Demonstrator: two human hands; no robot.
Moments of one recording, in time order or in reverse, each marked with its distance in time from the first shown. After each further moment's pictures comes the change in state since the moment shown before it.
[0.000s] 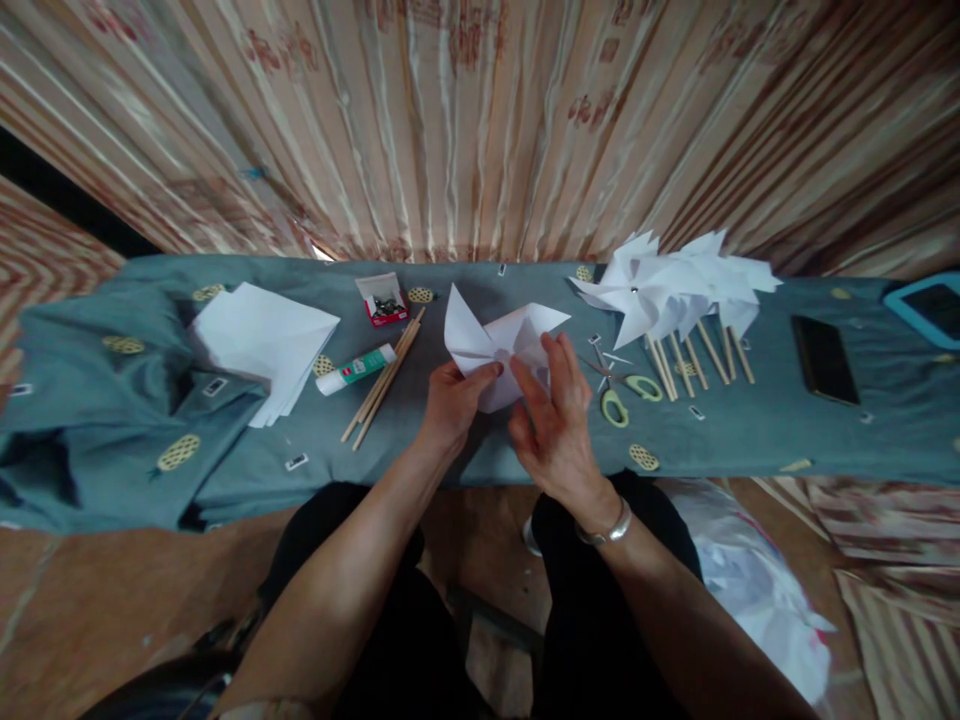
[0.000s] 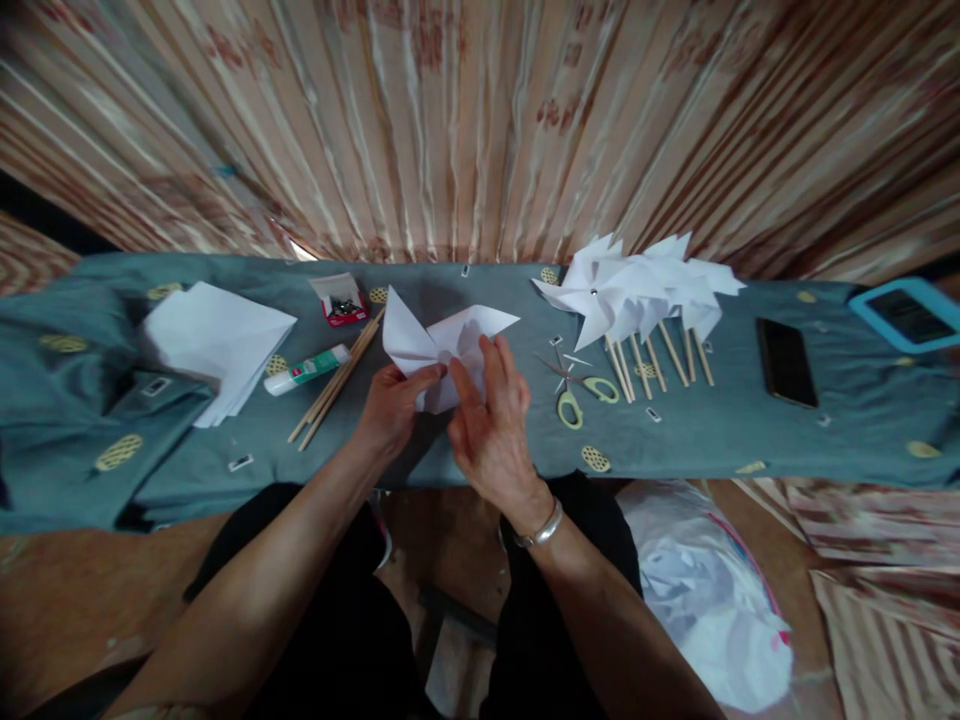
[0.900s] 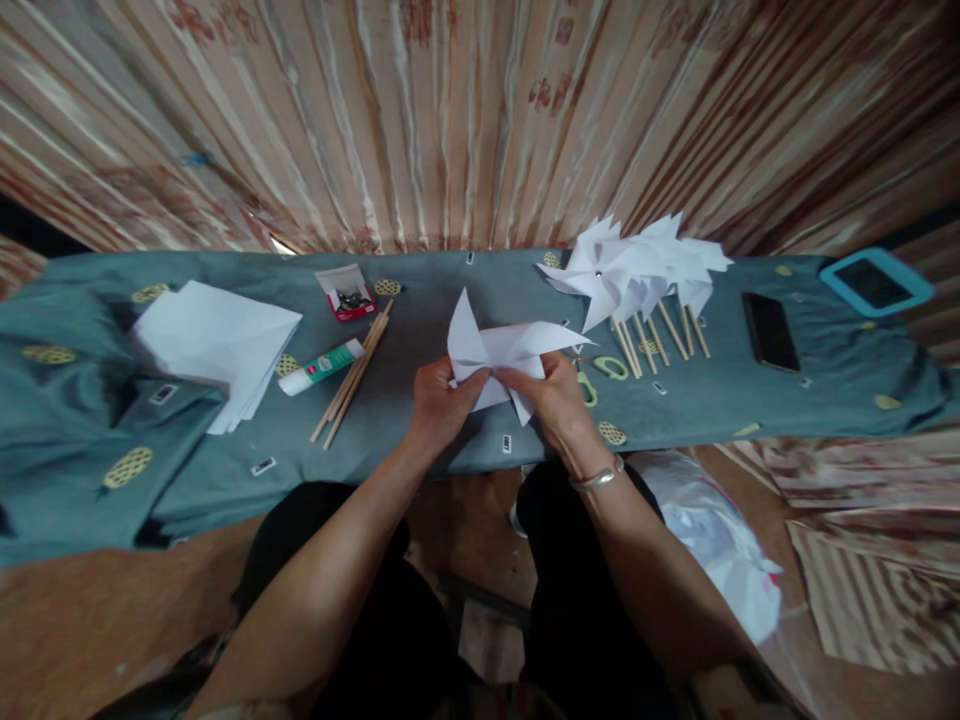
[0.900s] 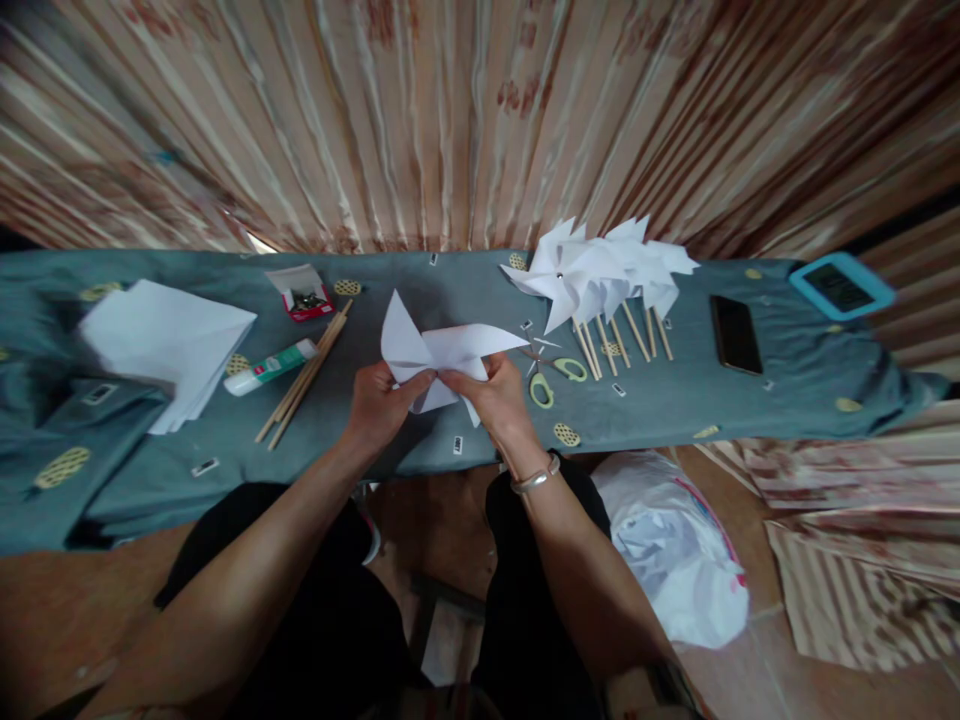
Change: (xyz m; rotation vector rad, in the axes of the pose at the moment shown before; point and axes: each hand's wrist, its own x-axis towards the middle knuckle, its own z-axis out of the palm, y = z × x) left_hand -0.003 -0.011 -0.002 0.562 -0.108 0.222; right_hand 0.026 0.025 -0.001 1.113 0.044 0.974
